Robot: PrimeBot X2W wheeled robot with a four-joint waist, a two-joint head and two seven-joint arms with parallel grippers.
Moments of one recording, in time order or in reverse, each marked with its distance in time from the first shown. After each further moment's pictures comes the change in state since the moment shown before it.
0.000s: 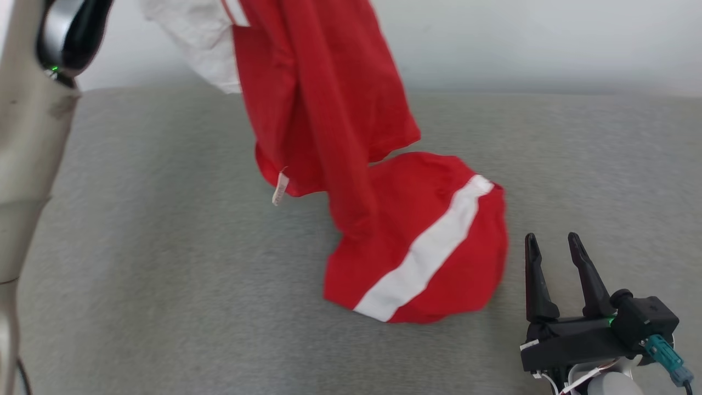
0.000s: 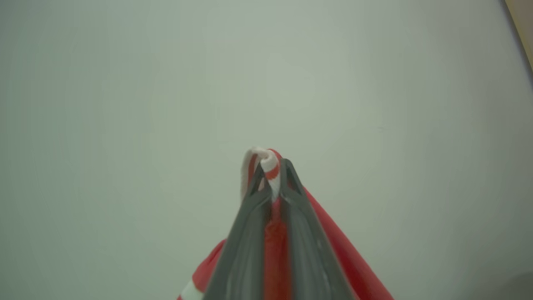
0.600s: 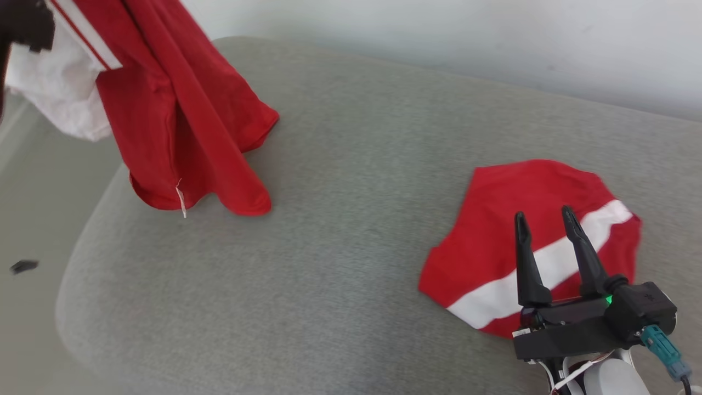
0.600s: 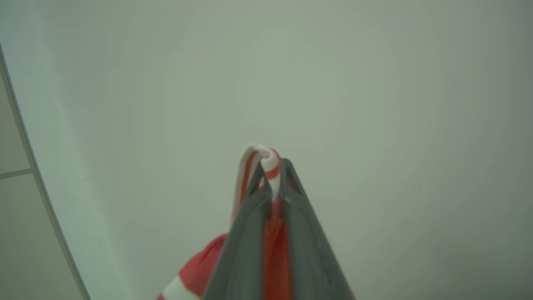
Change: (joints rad) left arm 0.172 0.172 0.093 0.036 -0.044 0.053 -0.041; right arm -0.017 0.000 0.030 -0.106 -0.081 0.000 0.014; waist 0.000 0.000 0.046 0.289
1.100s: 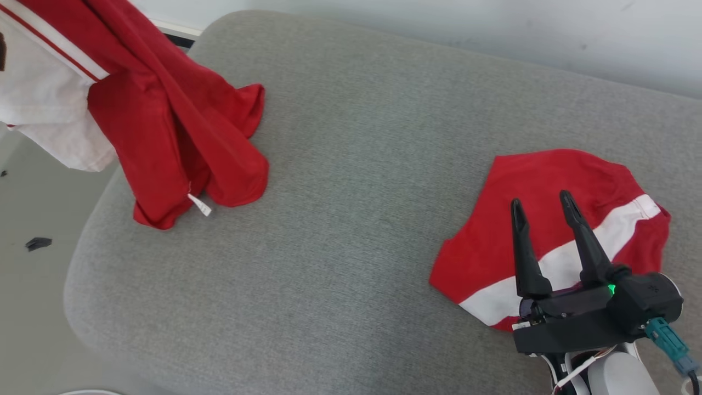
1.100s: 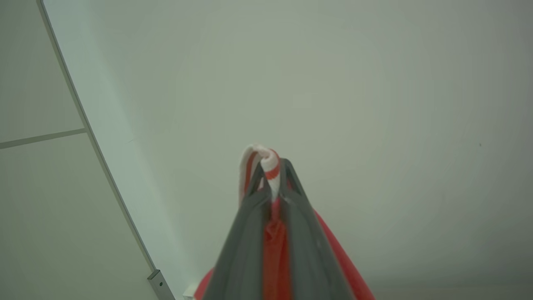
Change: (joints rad) left arm 0.040 0.060 0.031 0.102 0.003 -0.001 -0.034; right arm -0.009 -0.014 0.032 -0.095 -0.017 0.000 0.052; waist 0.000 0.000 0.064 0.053
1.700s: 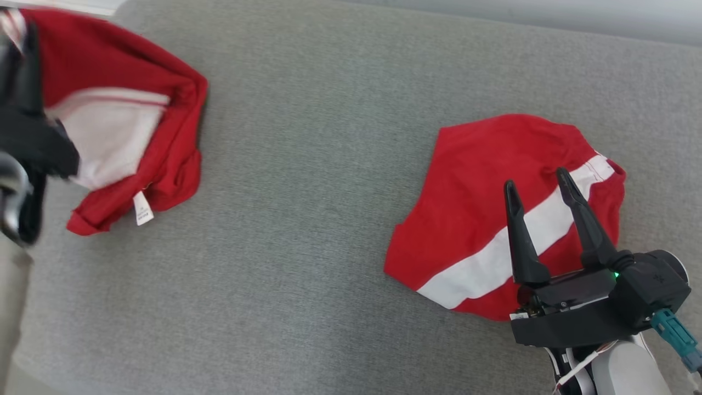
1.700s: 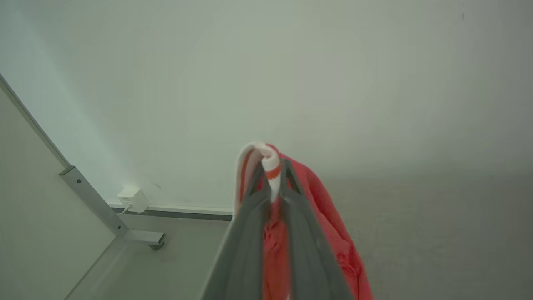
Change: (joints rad) left arm 0.208 -0.107 0.077 0.151 0.045 -0.035 -0.008; right arm -0.024 -0.027 0.038 -0.099 -0.015 0.000 0.047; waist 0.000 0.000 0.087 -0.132
